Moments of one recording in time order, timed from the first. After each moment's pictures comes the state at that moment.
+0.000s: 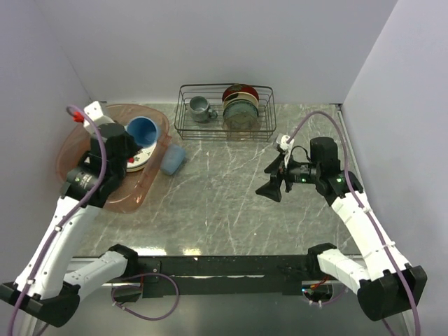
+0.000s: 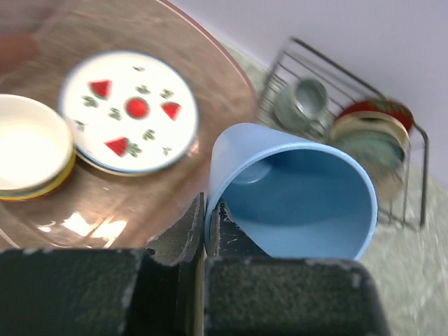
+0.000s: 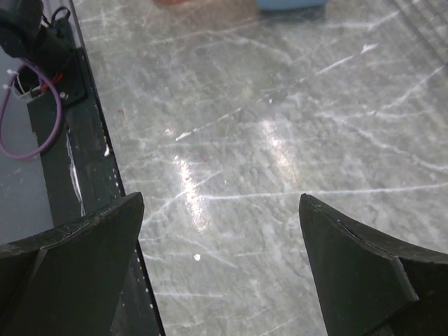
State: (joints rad) left arm -0.42 0.96 1.26 -0.69 -0.56 -0.67; right arm 0.25 0.98 0.95 -0.60 -0.89 -0.32
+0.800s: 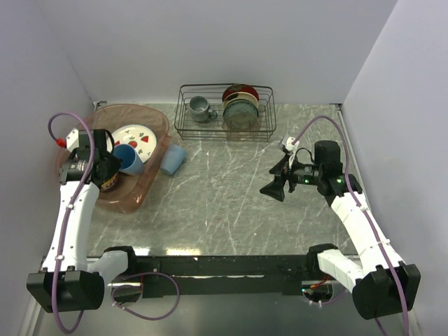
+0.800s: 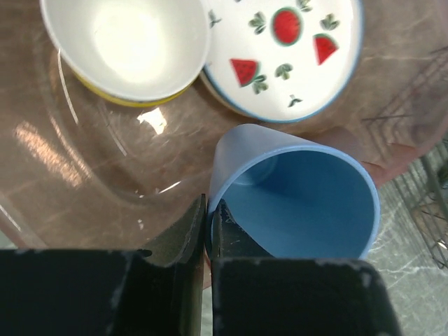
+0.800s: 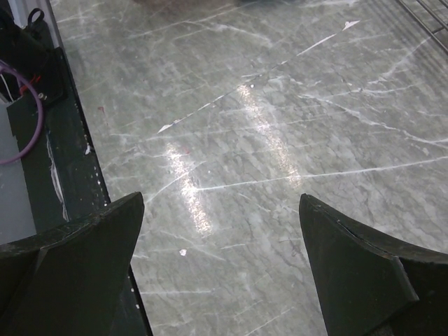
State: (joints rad) left arm 0.06 1.06 1.15 -0.91 -0.27 -0.84; right arm 0.14 0.98 0.84 -0.52 -0.94 -0.34
